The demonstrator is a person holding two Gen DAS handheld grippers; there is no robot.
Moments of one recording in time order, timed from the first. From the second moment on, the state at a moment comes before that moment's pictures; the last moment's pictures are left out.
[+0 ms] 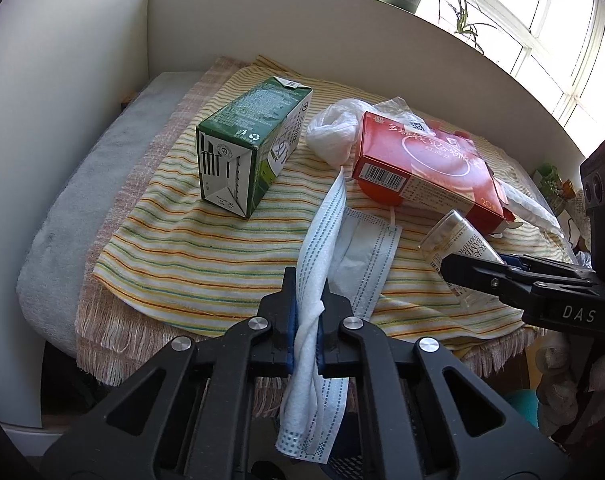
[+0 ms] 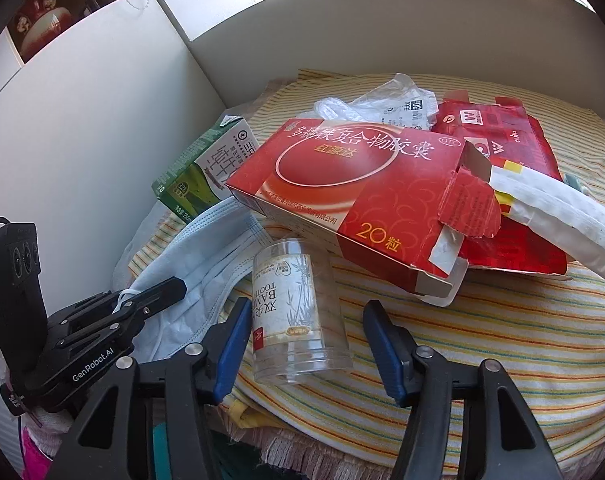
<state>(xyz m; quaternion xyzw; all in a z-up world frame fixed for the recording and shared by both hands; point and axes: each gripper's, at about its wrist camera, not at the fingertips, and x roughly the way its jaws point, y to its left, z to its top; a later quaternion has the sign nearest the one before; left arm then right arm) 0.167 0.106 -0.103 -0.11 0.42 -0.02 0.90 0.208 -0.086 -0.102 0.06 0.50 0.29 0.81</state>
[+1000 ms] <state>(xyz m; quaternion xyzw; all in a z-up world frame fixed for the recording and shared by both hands) 0.128 0.146 -0.019 -0.14 0.31 0.03 0.94 0.221 -0.108 -0.094 0.09 0.48 0.28 0.83</state>
